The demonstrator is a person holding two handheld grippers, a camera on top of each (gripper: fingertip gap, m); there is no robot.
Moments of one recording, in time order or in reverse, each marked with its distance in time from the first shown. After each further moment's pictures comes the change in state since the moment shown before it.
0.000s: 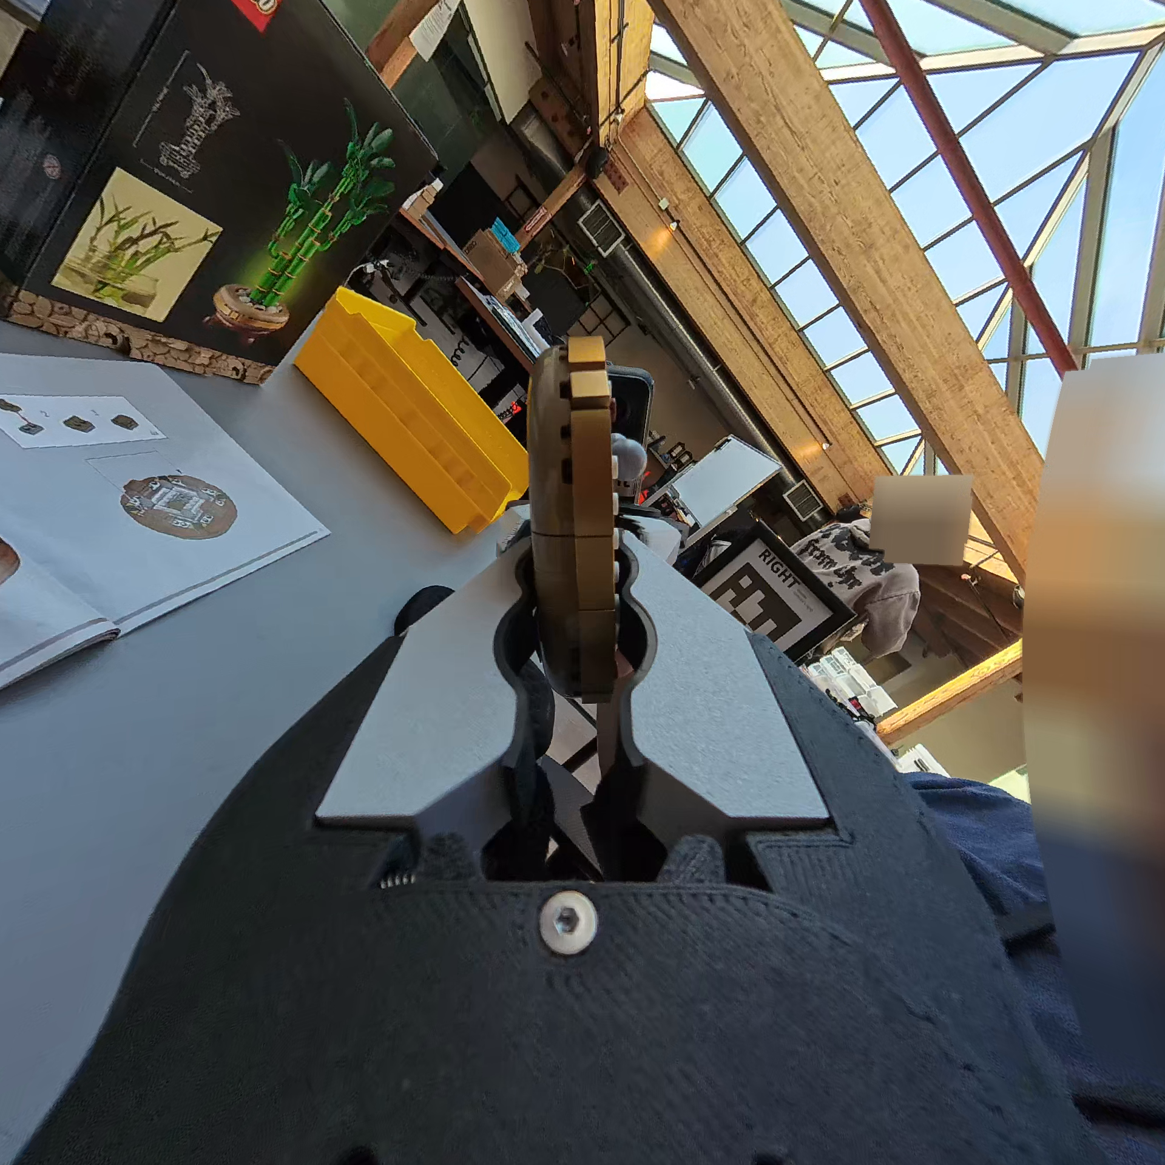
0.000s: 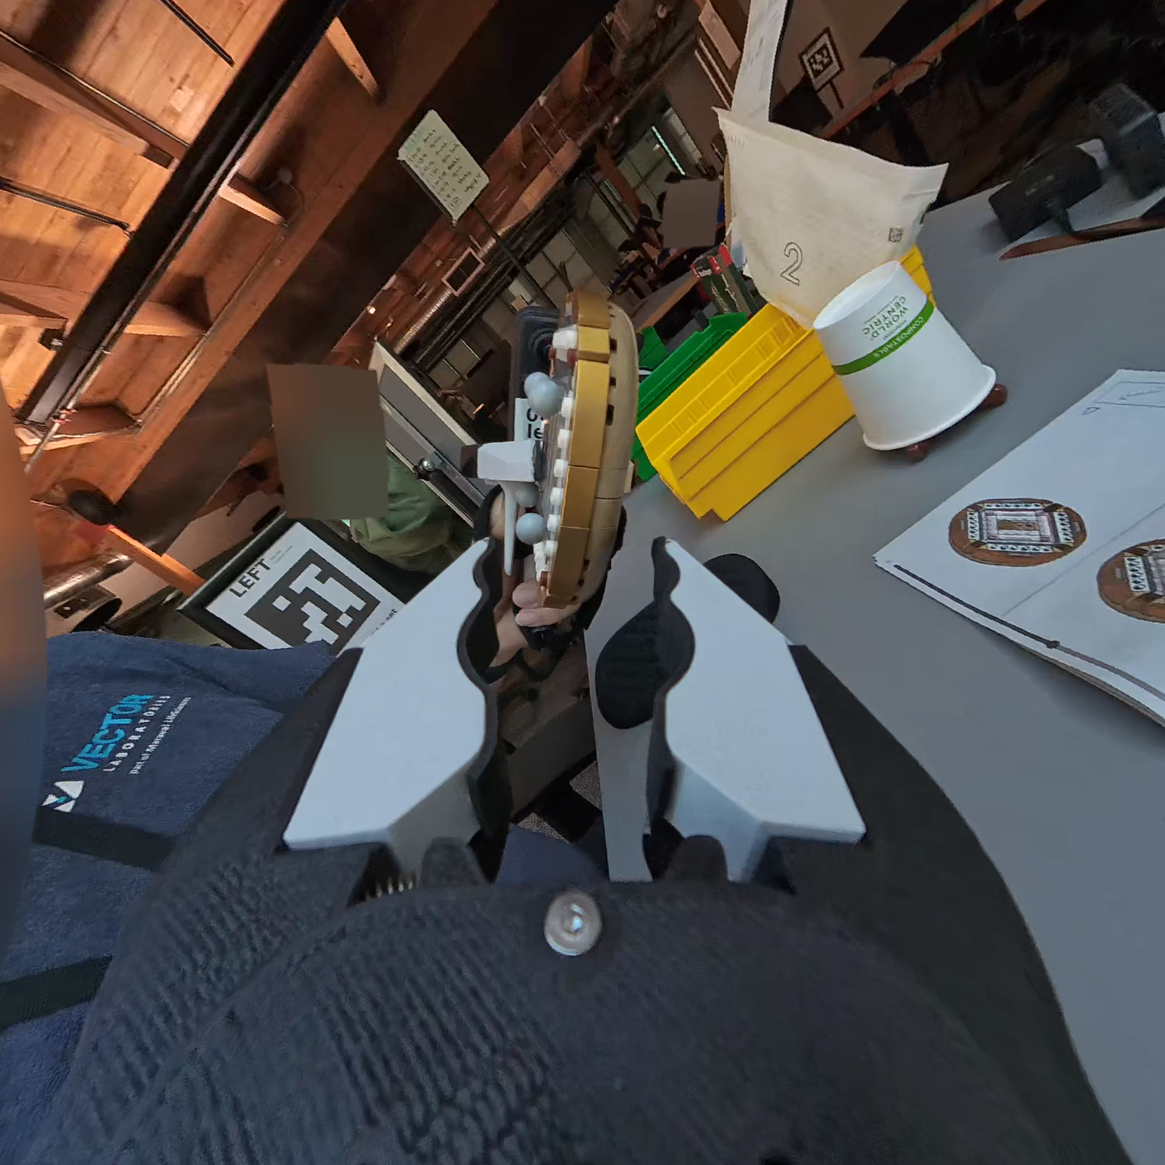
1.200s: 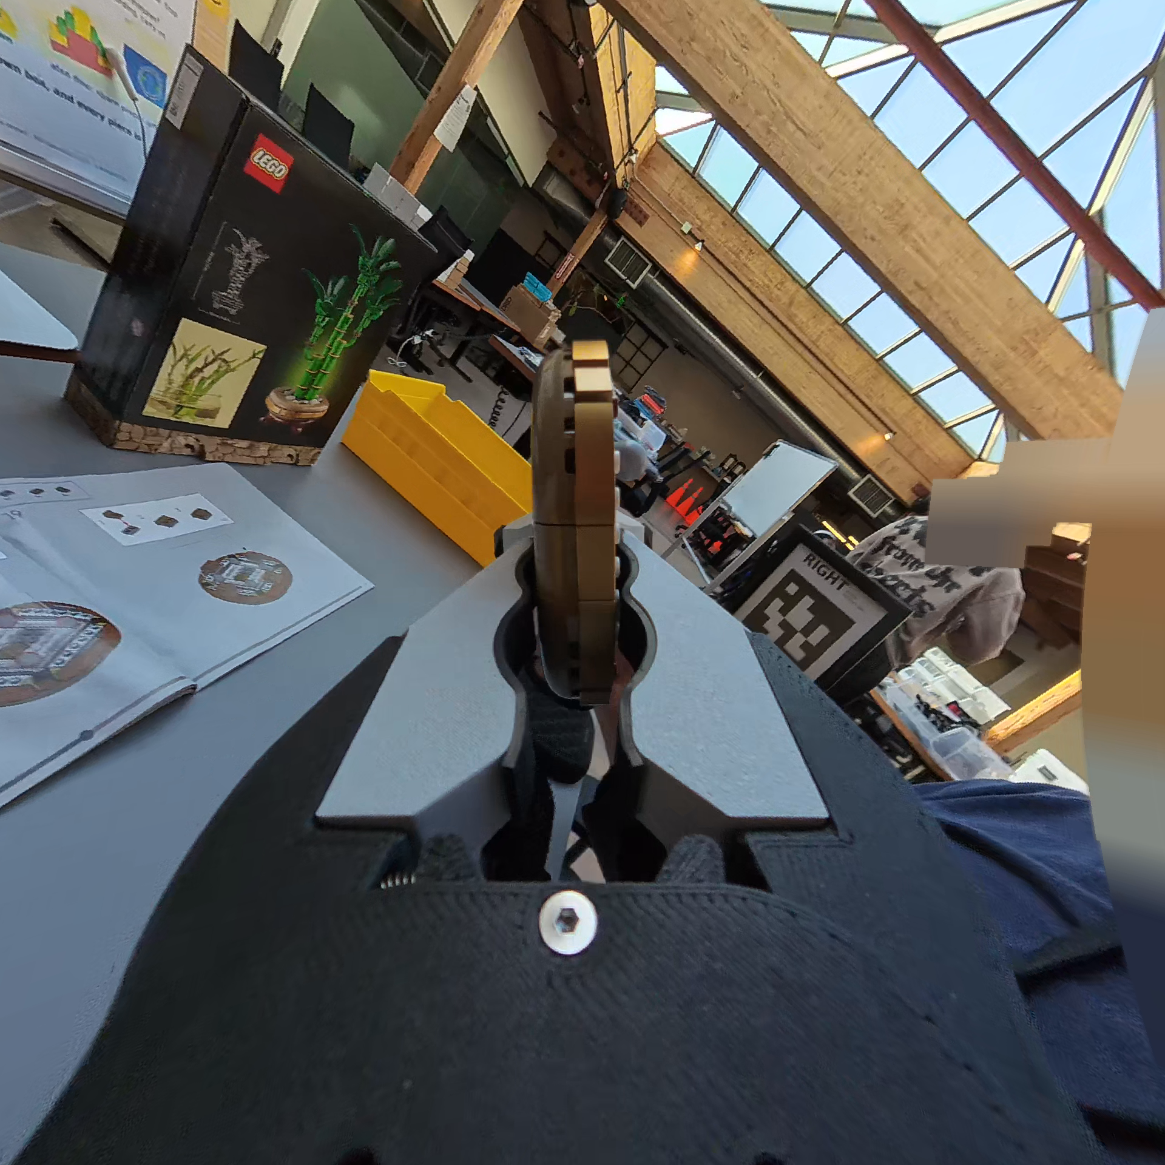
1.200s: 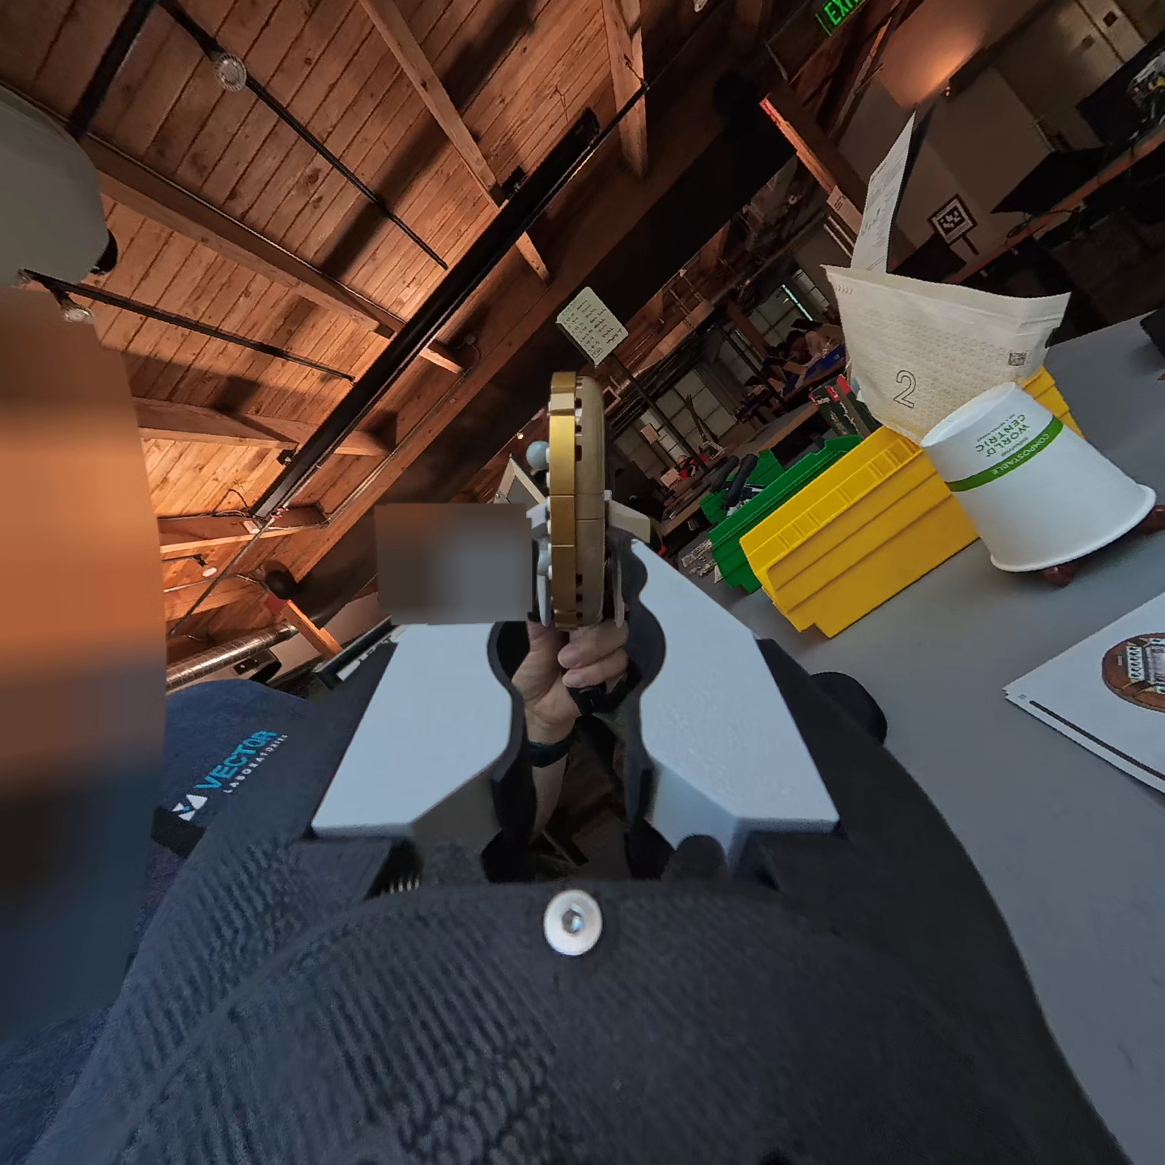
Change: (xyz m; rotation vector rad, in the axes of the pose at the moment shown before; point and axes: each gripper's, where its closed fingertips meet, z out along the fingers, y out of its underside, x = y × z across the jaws) left arm 0.025 -0.018 -0.016 0.055 -0.051 0.161; right arm -0.016 -0.028 -0.003 0.218 -0.238 0.047
